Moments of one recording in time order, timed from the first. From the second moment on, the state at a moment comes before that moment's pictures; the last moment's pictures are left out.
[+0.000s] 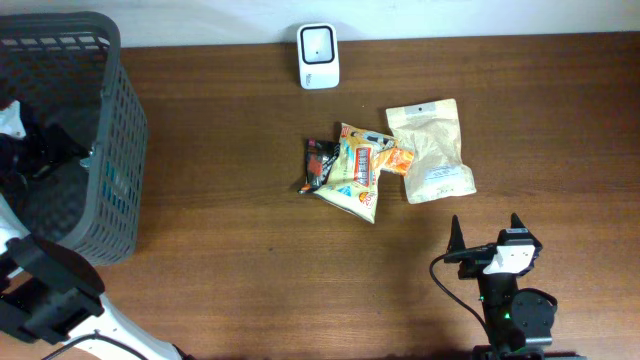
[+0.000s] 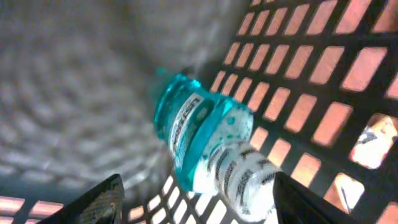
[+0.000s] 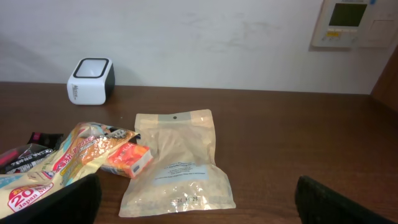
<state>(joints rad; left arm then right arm) 0.64 2.06 2.11 -1.51 0.37 0.11 -0.01 0.01 0.01 -0.08 0.01 -0.03</state>
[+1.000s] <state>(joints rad) 0.52 2.04 1.99 -1.40 0.25 0.12 -0.01 0.01 0.01 -0.08 0.01 -0.03</state>
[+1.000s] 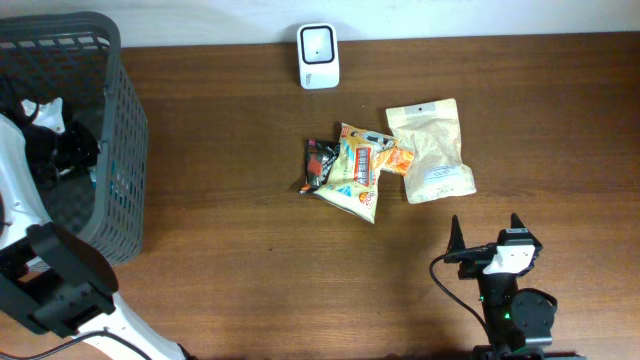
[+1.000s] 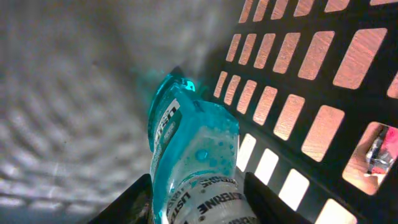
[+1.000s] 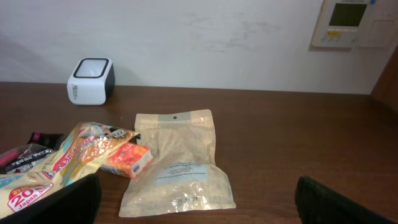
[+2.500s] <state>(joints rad) -0.17 1.98 2.78 -1.64 0.45 0.00 -0.01 0.01 0.01 -0.08 0.01 -0.03</state>
